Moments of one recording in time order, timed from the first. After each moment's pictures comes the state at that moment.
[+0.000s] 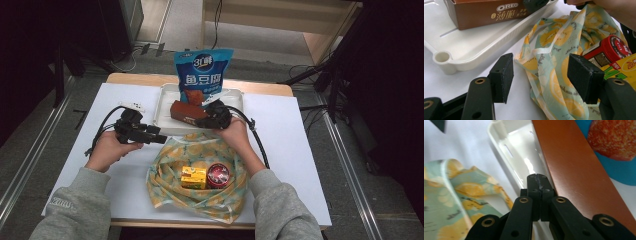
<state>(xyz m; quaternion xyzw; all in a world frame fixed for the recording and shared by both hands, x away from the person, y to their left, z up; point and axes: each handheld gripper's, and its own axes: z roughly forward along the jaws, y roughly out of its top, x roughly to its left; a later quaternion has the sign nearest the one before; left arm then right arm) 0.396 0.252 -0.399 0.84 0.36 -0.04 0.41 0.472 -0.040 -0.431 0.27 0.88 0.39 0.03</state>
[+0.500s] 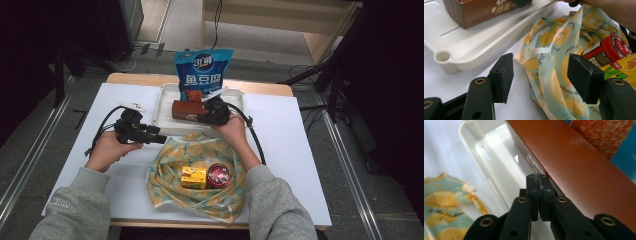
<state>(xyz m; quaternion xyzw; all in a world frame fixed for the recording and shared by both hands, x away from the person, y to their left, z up) 0.396 0.252 -0.399 0.84 0.36 -0.04 0.41 0.492 -0.036 -0.439 0.30 0.88 0.37 0.05</state>
